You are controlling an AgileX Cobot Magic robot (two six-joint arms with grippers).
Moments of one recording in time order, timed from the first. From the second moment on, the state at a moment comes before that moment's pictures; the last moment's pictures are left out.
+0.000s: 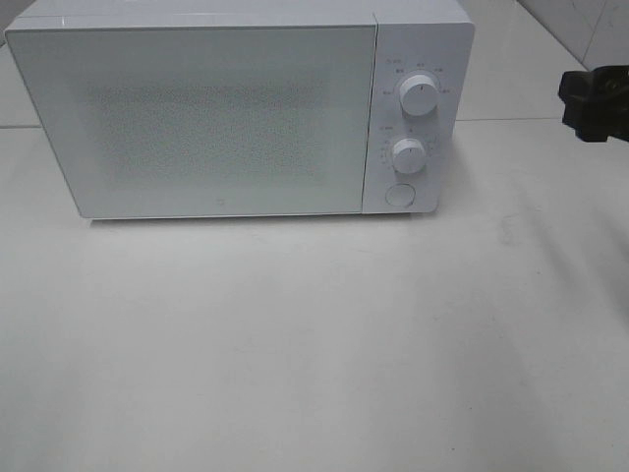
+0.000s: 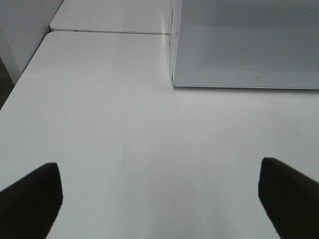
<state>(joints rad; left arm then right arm) 0.01 0.00 -0.50 -0.06 1.05 0.00 0.08 1.29 -0.44 0.05 -0.61 0.01</state>
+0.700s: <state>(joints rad) 0.01 0.00 -0.50 -0.06 1.05 0.00 0.62 1.58 -0.38 0.76 -1.10 -0.29</state>
